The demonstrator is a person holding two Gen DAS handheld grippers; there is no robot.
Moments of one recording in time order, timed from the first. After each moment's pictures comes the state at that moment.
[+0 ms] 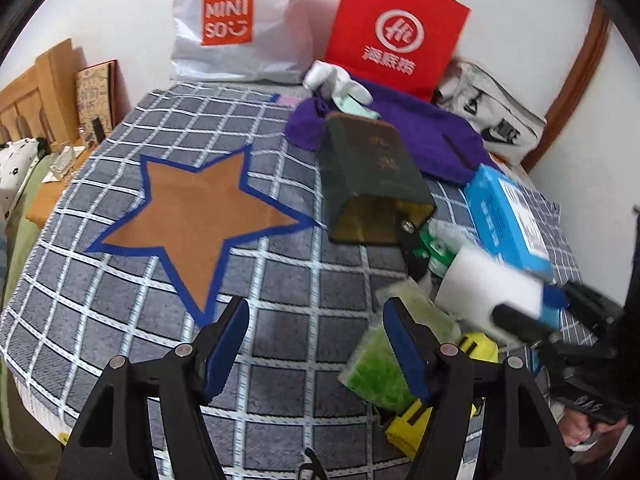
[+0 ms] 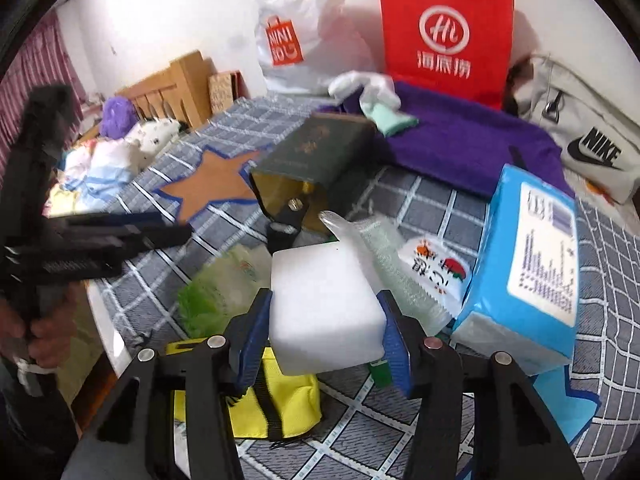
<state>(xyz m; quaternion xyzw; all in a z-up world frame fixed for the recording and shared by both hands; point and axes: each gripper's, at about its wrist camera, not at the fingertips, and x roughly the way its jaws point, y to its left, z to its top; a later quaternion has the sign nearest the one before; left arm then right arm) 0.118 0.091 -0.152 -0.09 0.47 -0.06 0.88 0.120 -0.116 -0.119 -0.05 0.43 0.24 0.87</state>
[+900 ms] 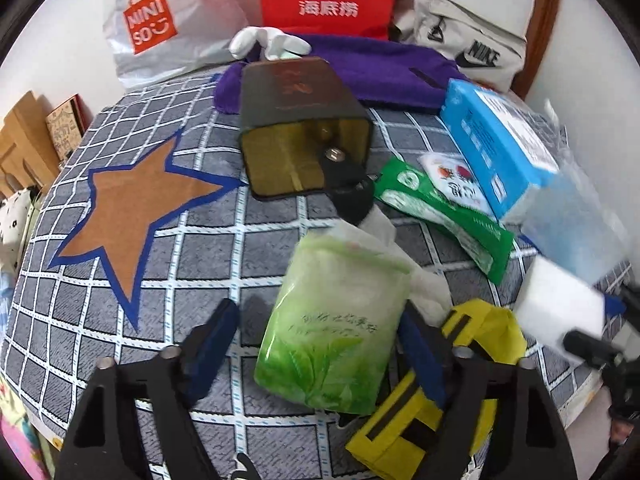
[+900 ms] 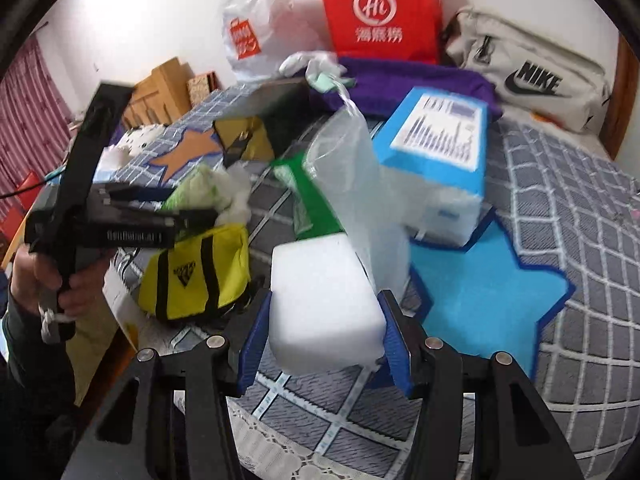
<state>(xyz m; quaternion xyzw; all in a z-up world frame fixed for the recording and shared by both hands) 0.116 0.023 -0.181 0.02 0.49 -0.06 0.87 0.065 -0.201 -0.152 -0.01 0.47 0.22 0.86</state>
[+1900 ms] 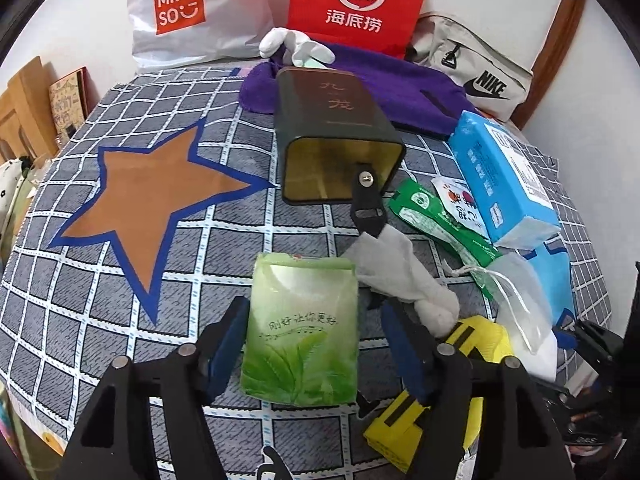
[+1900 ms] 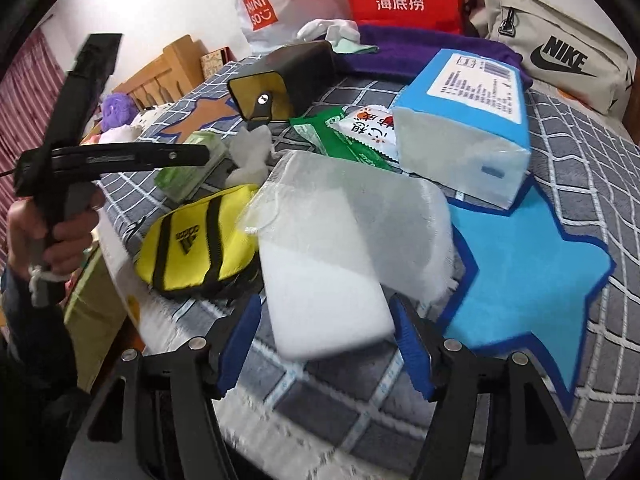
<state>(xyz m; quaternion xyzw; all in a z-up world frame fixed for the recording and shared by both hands) 0.121 0.053 -0.175 -0.04 0.50 -0.08 0.86 0.065 -0.186 -0.176 -0.02 0.49 0.23 0.84</state>
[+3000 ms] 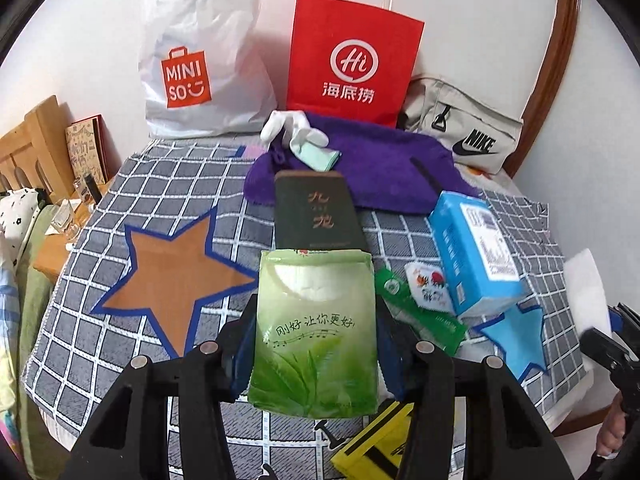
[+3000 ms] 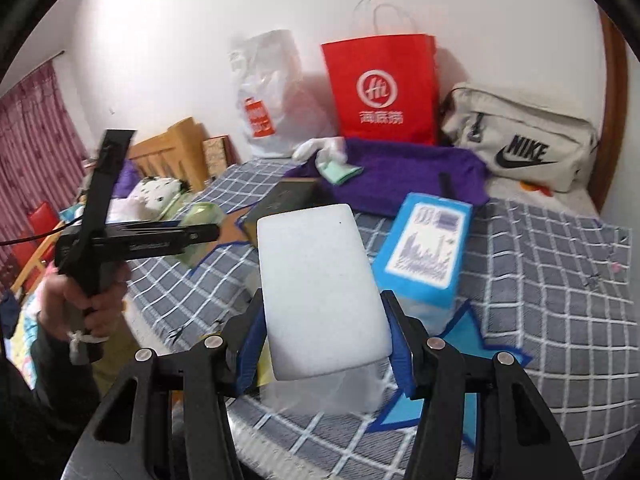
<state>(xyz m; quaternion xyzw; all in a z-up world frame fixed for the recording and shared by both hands) 0.129 0.047 -0.094 -0.04 0.43 -0.06 0.90 0.077 -0.216 -0.057 0.01 0.38 0.21 0.90</state>
